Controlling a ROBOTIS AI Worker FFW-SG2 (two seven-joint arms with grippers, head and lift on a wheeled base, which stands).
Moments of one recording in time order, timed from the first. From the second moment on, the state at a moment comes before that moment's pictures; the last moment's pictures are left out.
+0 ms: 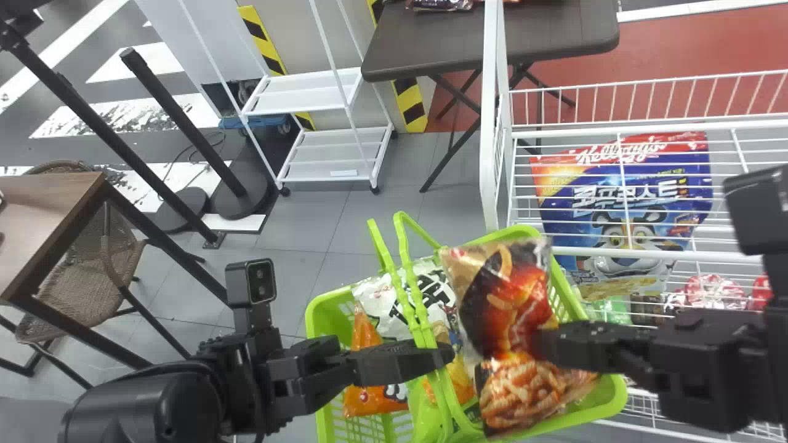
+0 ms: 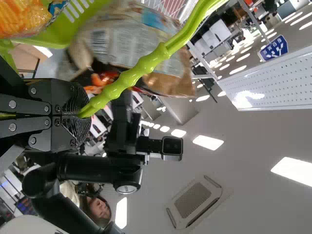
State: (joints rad) left arm 0.41 0.25 0.38 -2.04 0.52 1.05 -1.57; right arm 0.13 -0.17 0.13 -2.43 -0.87 1.55 0.09
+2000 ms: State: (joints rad) left arm 0.50 0.20 0.40 -2.10 0.53 1.09 -1.57; right arm 0.66 -0.03 -0.13 -2.07 -0.11 -0.17 0.28
